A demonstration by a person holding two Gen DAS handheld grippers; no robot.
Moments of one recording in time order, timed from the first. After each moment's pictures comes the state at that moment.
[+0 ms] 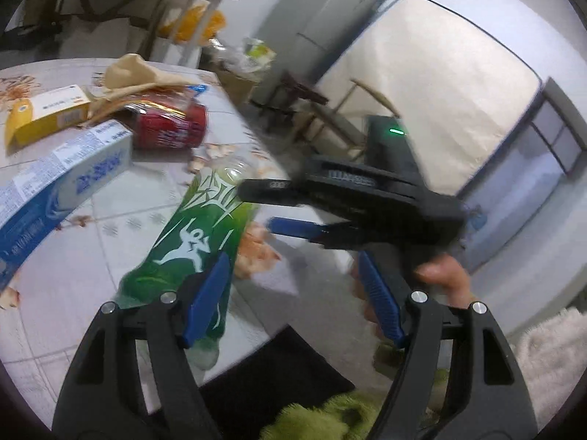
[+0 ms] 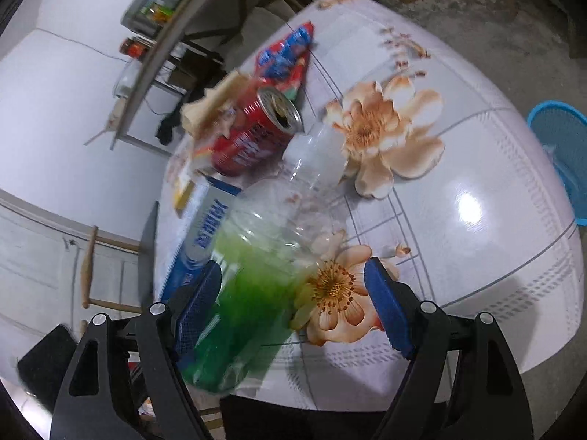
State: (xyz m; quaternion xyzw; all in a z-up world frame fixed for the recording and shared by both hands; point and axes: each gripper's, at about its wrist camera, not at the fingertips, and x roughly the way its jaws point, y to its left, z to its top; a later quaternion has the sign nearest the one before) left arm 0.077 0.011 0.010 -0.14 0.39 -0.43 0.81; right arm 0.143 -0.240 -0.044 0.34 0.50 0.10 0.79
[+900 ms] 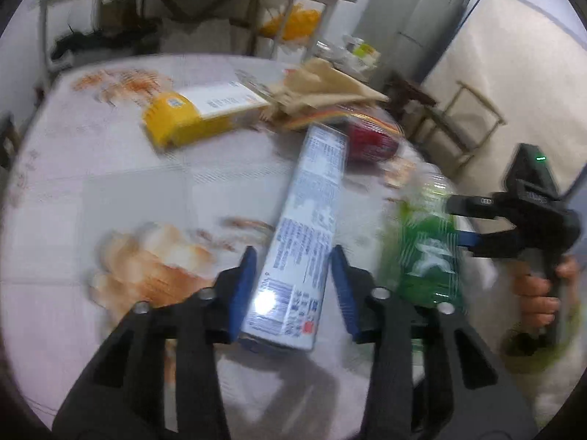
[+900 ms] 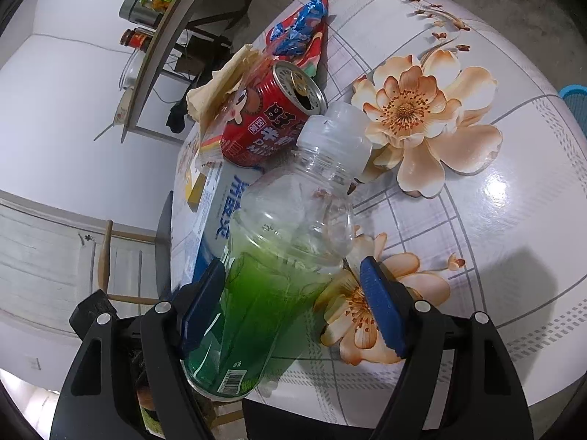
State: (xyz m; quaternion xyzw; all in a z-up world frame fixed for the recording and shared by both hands) left arm 0.136 0.109 -0.022 -0.09 0.44 -0.25 0.86; right arm 0.171 -0.229 -0.053 0.37 0.52 0.14 0.76
